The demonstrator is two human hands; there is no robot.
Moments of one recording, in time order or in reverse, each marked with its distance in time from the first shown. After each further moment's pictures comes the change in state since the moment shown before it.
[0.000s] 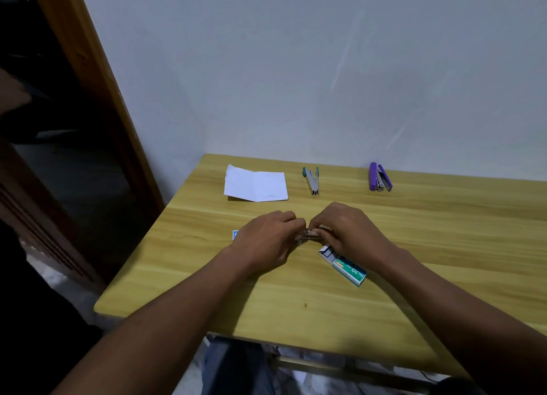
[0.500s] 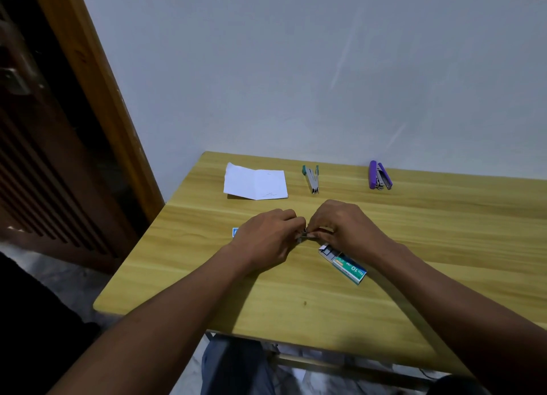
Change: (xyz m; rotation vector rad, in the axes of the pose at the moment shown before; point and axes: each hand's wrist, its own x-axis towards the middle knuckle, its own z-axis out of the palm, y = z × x) left_hand 0.000 -0.001 0.002 0.007 -0.014 0.003; right_hand 0.007 -0.001 -0.001 0.045 -0.023 -0.036
